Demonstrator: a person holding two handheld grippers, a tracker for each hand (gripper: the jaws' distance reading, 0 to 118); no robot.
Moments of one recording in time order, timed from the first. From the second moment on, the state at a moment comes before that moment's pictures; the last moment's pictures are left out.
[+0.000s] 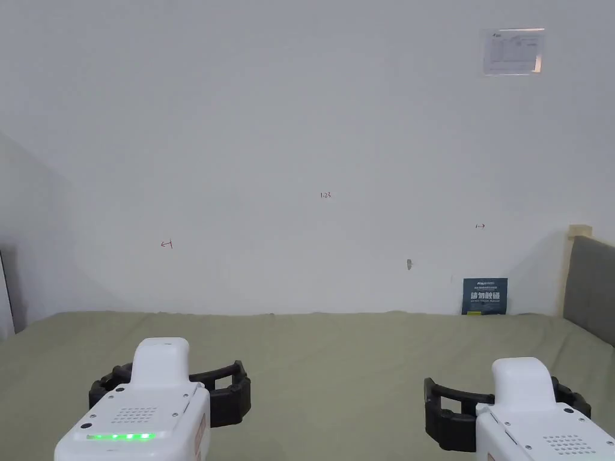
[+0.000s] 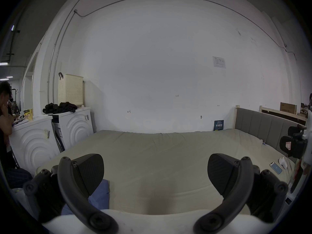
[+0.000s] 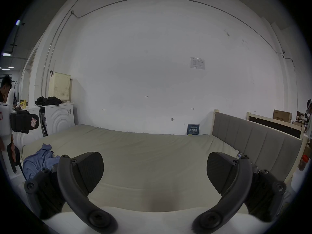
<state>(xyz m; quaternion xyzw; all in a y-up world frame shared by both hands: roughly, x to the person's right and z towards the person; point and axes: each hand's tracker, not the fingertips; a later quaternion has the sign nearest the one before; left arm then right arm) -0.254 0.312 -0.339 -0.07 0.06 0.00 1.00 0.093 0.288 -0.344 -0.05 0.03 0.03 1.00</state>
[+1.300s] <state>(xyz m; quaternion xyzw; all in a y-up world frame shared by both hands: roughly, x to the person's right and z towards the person) -0.259 0.311 -0.342 -0.09 0.04 0.02 1.00 0.096 0.285 -0.347 -0.07 0.01 0.02 1.00</state>
